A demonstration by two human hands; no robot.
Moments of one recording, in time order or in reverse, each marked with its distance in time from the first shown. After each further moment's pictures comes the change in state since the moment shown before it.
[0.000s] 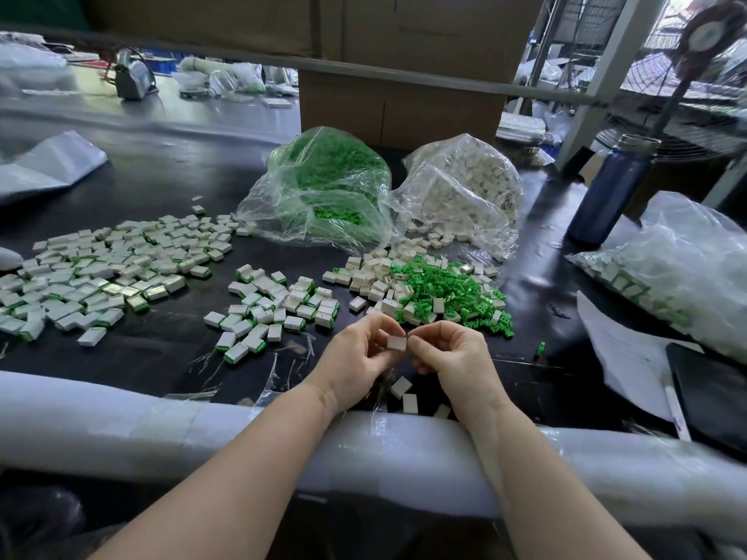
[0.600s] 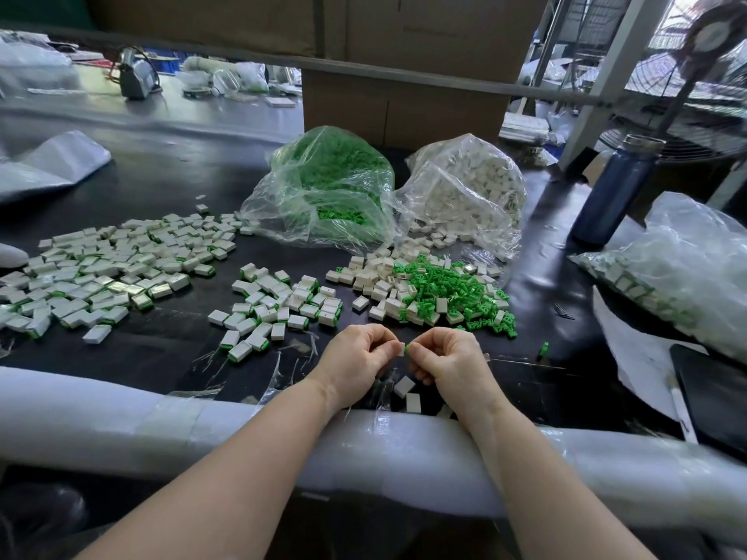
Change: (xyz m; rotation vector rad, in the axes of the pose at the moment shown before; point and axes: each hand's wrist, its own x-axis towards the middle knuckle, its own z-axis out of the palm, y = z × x) left_hand 0.000 -0.001 -0.003 0.106 0.003 -0.103; right_hand -0.002 -0.001 0.004 -0.210 -0.065 0.041
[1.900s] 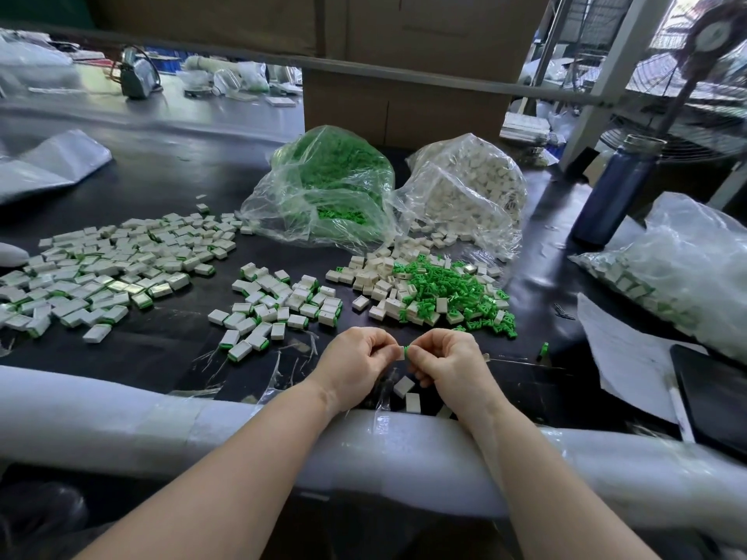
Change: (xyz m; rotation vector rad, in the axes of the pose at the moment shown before) left_hand 0.000 -0.003 0.001 0.117 0.022 0.024; right_hand -0.001 -0.002 0.000 -0.032 -0.007 0.031
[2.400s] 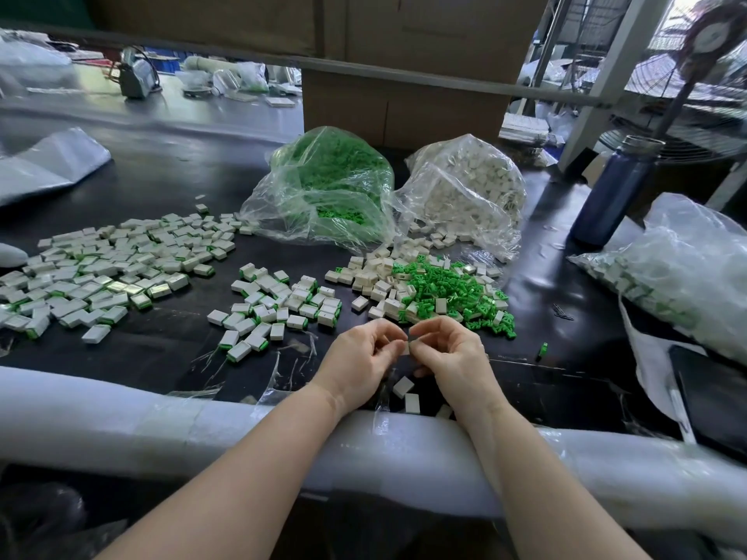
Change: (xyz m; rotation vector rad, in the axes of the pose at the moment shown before) left_hand 0.000 0.005 0.004 0.011 0.072 0.073; right_hand 0.001 0.000 0.000 0.157 0.058 -0.058
